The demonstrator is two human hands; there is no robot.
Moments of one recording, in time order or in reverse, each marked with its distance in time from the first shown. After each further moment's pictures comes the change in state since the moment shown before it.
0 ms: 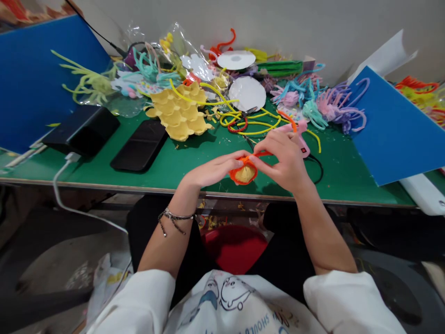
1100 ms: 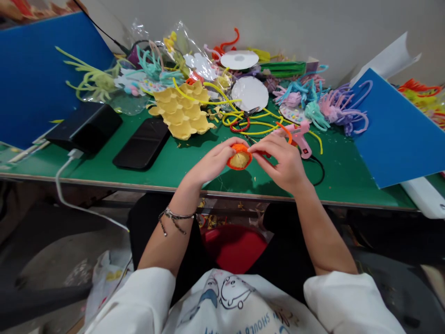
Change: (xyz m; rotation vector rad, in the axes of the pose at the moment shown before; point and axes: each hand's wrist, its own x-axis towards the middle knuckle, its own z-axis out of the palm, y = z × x) left_hand 0.003 0.008 0.000 -0.001 0.307 0.072; right_hand -0.001 0.005 0.007 0.178 -0.001 -0.040
